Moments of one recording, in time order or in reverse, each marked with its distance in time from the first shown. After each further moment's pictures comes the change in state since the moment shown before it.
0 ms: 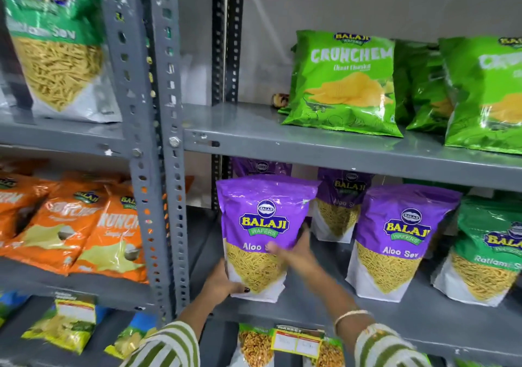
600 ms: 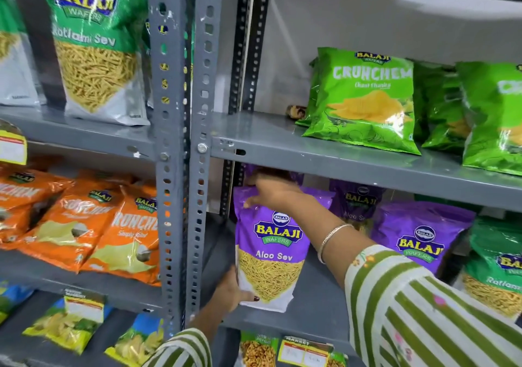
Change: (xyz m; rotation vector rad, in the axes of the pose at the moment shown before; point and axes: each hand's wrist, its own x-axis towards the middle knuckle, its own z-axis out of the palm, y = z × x) left_hand -0.001 -0.001 -0.004 0.090 -0.007 -0.017; right_hand 0.041 -0.163 0.070 -1.277 -0.264 -0.417
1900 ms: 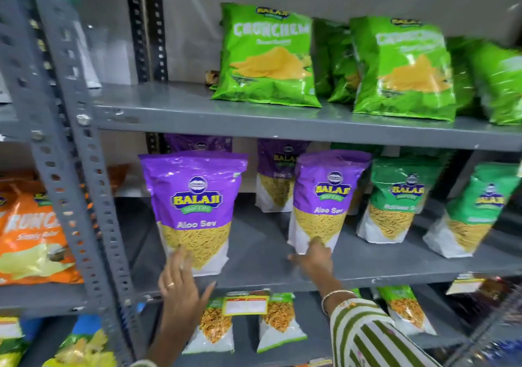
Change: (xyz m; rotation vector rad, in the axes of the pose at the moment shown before) left_hand -0.066 -0.030 0.049 0.631 0.514 0.610; right_hand -0.189 0.171 0.177 0.493 0.200 0.997
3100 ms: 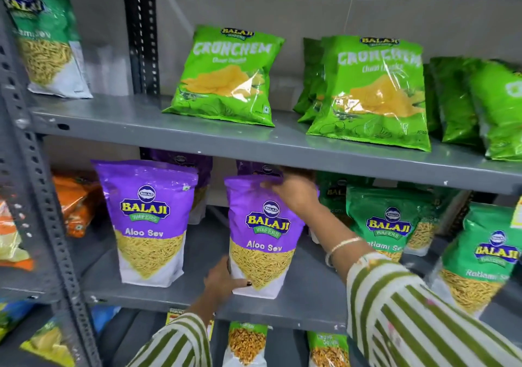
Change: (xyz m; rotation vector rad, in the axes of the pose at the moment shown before) left_hand 0.060 0.183 0.082 -0.487 -0.522 -0.547; right_hand 0.061 -0.090 -0.188 -0.188 0.011 -0.655
